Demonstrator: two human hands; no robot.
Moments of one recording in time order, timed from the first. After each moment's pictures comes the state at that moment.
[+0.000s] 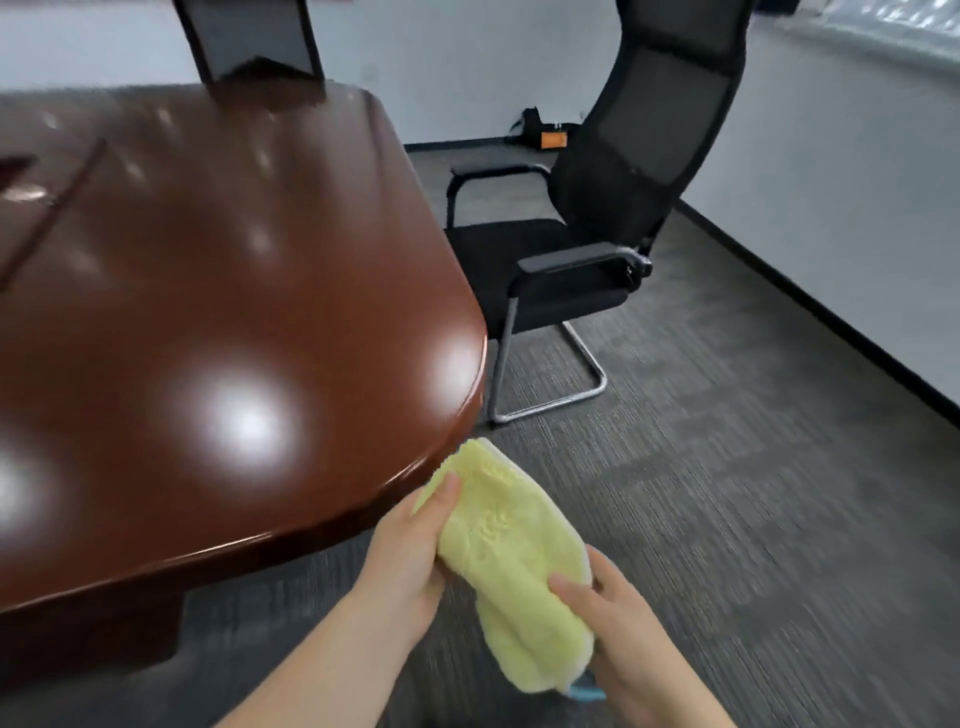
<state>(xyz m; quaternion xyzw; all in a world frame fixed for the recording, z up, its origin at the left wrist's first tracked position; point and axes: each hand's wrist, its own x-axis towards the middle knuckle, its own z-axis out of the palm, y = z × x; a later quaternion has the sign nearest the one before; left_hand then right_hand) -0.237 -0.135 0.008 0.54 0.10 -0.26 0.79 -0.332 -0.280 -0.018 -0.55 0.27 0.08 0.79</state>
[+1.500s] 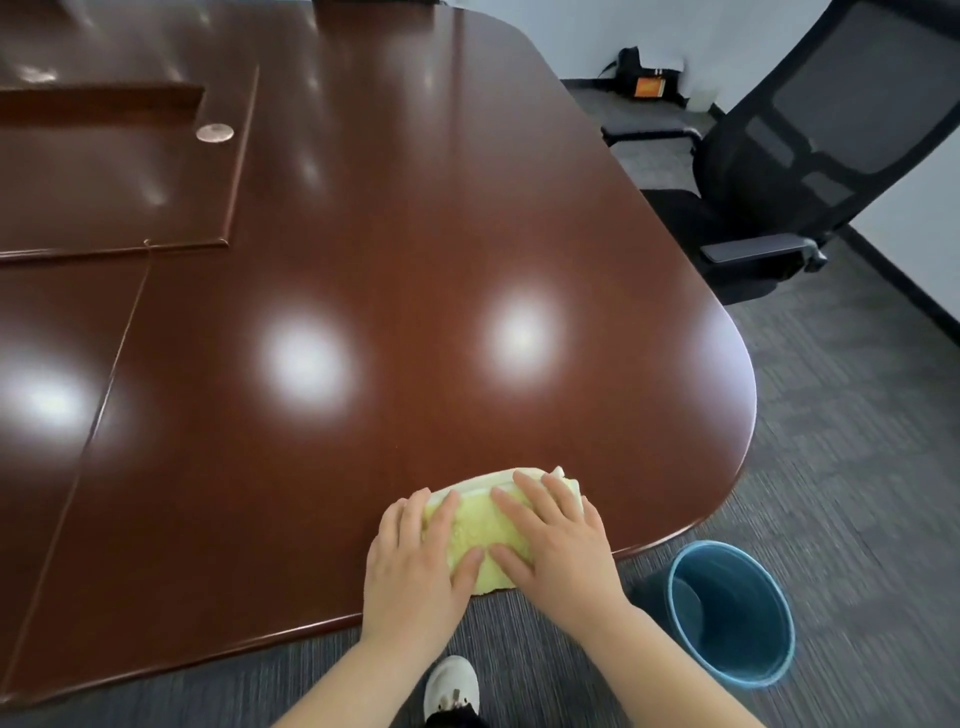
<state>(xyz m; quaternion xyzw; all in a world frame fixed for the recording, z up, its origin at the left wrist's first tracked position) -0.136 0.181 -0.038 0.97 -0.11 -0.07 0.22 -0.150 0.037 -0.020 -1.00 -0.02 -0.01 0.07</state>
